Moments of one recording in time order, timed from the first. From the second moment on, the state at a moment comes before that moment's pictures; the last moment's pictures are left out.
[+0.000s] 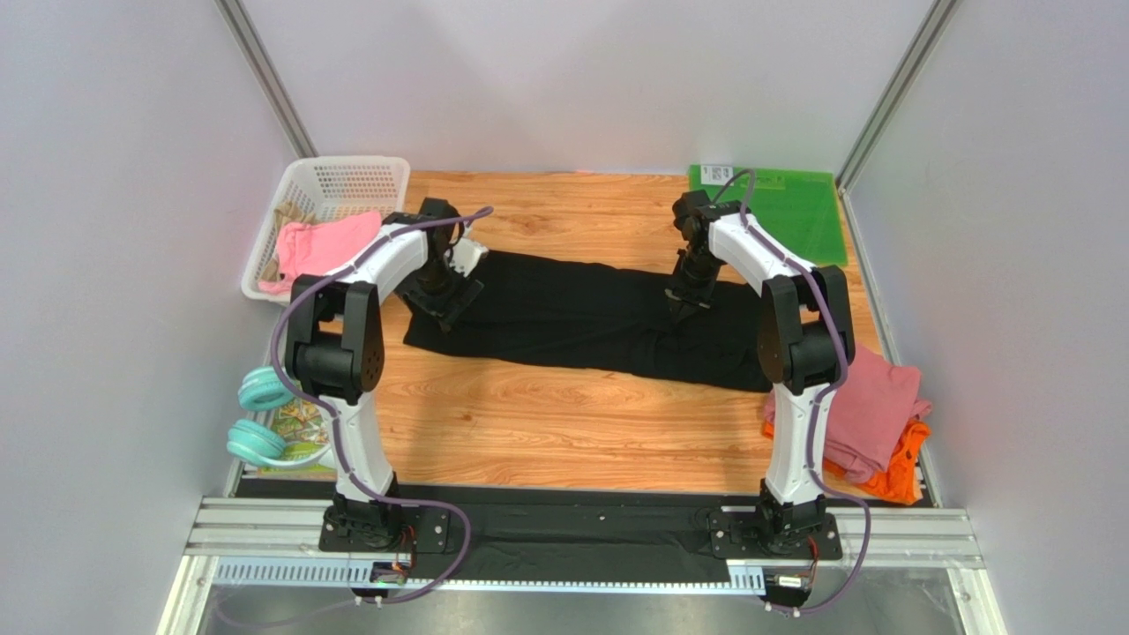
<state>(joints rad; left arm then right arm) -0.18 1.98 1.52 -0.93 -0.05 0.41 0.24 2.09 1.68 -1.03 -0.02 0.65</state>
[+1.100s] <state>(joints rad) -0.17 1.95 1.49 -0.90 -0.08 0.36 0.24 2.09 1.63 -0.99 -0.03 0.65</state>
